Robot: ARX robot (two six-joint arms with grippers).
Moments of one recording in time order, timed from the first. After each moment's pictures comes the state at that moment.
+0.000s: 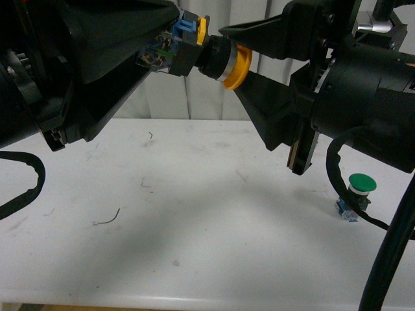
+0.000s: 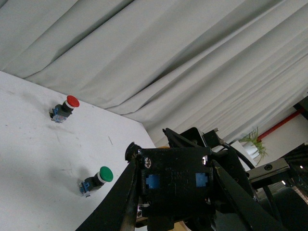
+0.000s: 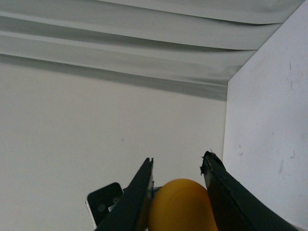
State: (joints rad) left arm -0.32 1.54 0.43 1.29 0.44 -0.92; right arm 0.43 1.79 0.67 1.28 -0.41 1.45
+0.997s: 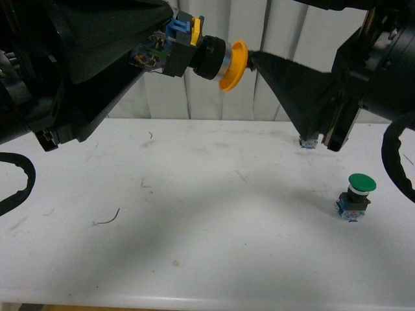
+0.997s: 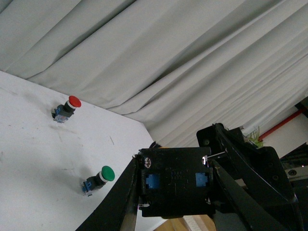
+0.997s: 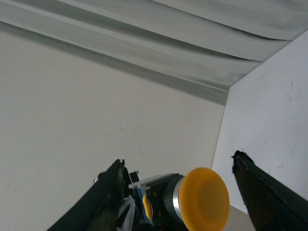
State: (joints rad) left arm -0.31 1.52 0.42 1.28 0.45 -0.91; right arm 0.35 1.72 0.63 1.29 -0.52 1.33
